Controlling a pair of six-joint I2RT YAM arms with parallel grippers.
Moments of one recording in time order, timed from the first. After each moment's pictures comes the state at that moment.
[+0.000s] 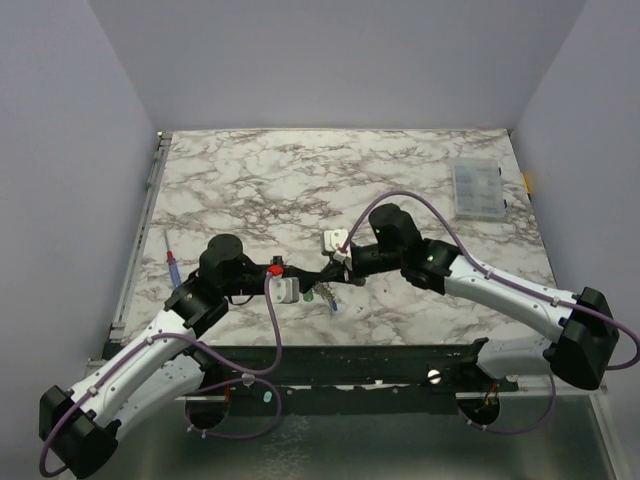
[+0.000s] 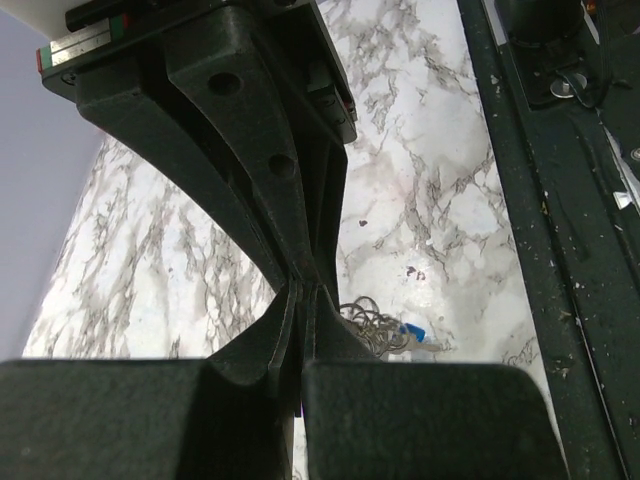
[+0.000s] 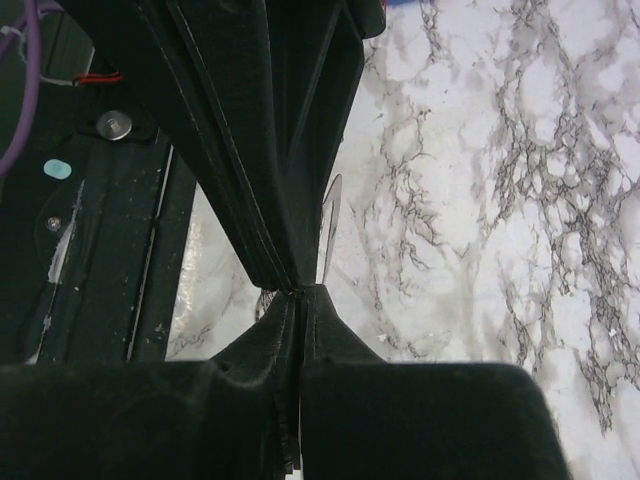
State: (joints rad) left arm -0.65 0.75 0.58 -0.05 0.82 0.65; right arm 0.88 1.29 0.96 -0.16 -0.64 -0.50
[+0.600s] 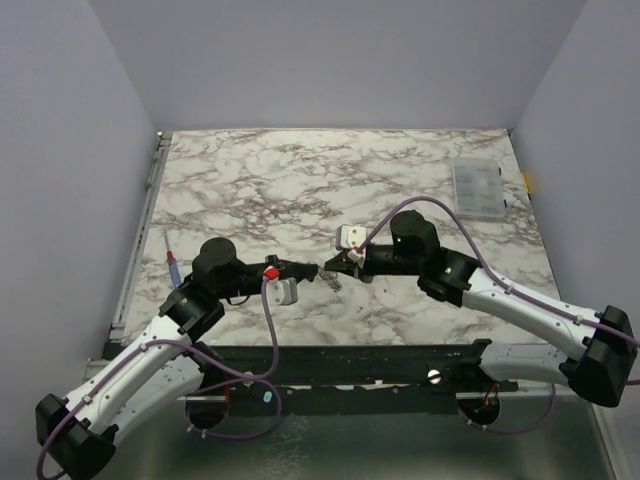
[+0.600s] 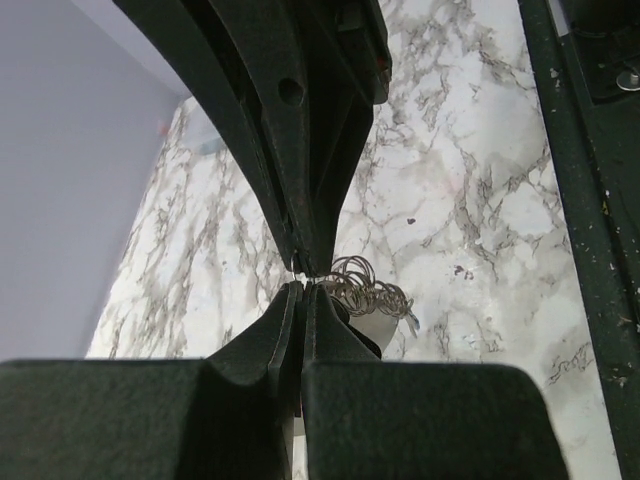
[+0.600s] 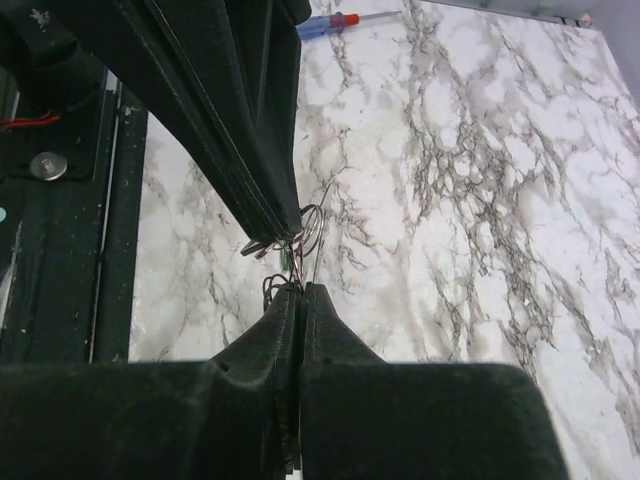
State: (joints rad) left arm -0.65 0.70 0.58 -0.04 0.74 0.68; right arm 0.89 1.16 0.88 -0.05 -0.48 -0.45
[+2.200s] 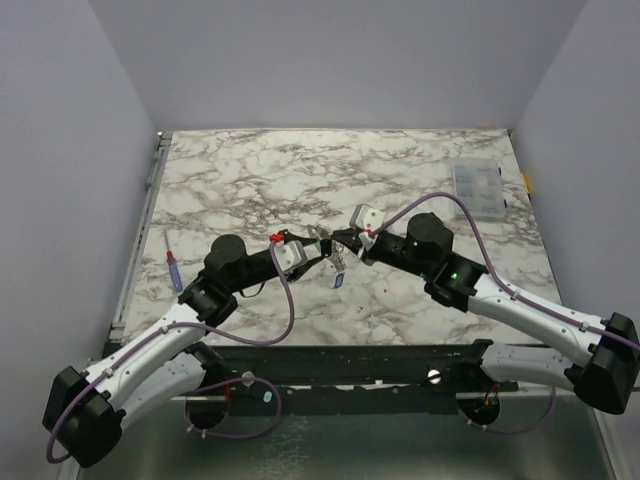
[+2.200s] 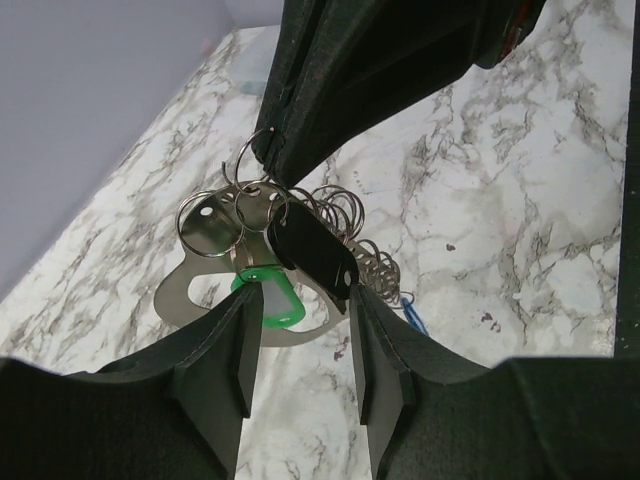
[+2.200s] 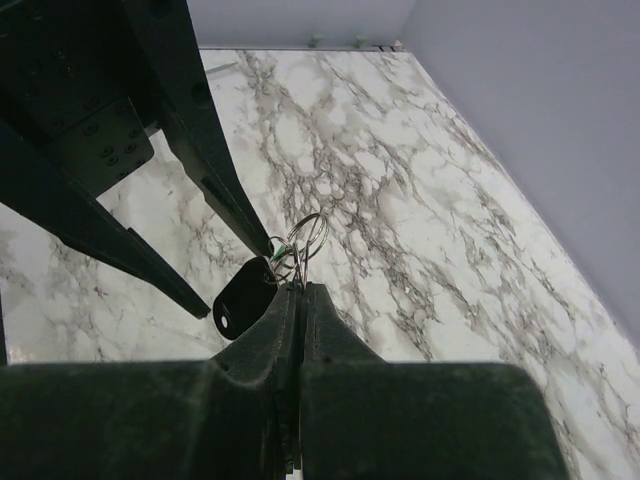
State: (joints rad) left arm -0.65 0.83 0.51 0.25 0.51 0.36; right arm 0.88 1.10 0.81 0.19 -0.22 -0.37
